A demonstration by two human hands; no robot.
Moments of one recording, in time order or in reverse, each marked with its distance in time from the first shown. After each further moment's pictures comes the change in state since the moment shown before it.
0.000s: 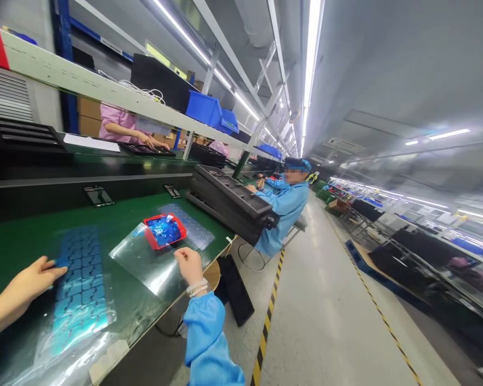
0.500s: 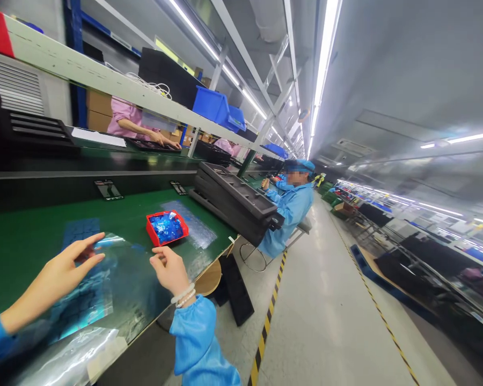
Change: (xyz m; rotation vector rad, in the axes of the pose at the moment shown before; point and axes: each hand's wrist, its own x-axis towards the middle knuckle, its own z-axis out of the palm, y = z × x) left_hand -0.056 0.044 0.025 0.122 -0.110 0.478; right_hand -0.021 -0.046 0.027 0.167 -0.120 -0.134
